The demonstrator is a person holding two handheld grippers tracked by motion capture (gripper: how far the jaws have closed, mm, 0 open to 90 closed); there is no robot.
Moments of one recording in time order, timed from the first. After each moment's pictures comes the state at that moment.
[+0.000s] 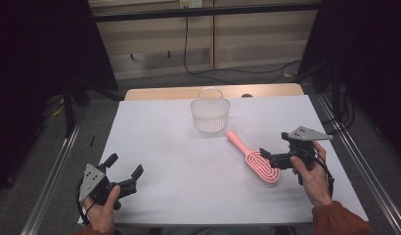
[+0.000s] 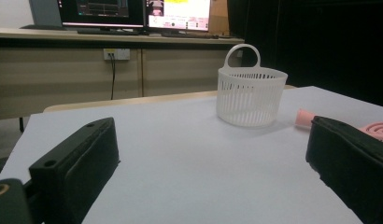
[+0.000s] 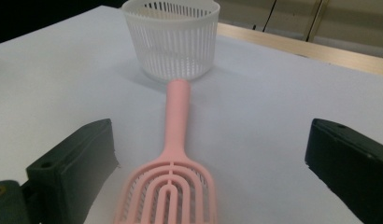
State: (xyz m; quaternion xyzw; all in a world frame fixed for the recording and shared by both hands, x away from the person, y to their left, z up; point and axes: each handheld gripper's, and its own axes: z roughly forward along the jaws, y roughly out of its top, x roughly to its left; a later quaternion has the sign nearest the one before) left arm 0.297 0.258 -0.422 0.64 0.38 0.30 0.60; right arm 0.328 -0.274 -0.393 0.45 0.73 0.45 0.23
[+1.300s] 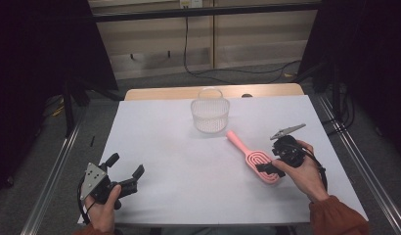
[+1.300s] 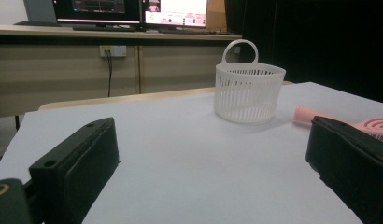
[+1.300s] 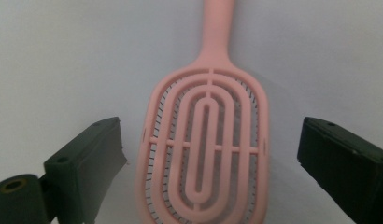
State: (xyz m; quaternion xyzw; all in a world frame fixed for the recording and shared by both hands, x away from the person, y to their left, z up) left arm 0.299 0.257 -0.422 0.65 0.38 0.30 0.59; right arm 0.347 -0.256 -0.403 0.46 0.84 0.30 0.06
